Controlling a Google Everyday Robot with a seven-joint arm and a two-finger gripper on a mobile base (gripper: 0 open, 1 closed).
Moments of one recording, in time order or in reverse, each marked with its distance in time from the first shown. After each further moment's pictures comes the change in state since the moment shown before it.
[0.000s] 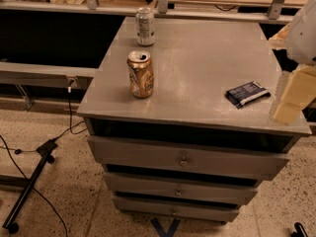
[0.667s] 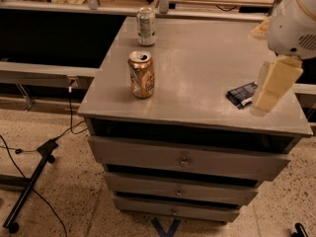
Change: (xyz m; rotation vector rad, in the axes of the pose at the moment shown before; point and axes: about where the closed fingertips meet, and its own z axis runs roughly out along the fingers) arm -0.026 -0.024 0.015 0.005 -0.060 -0.059
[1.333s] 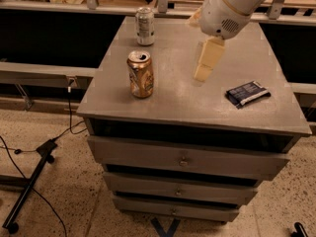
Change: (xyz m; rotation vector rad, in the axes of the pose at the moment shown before) arm -0.110 -0.074 0.072 -0.066 -0.224 -0.172
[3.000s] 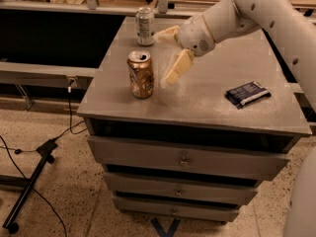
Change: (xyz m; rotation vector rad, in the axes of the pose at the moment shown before) arm -0.053 -0.025 0.079 -0.165 -0.561 -0.006
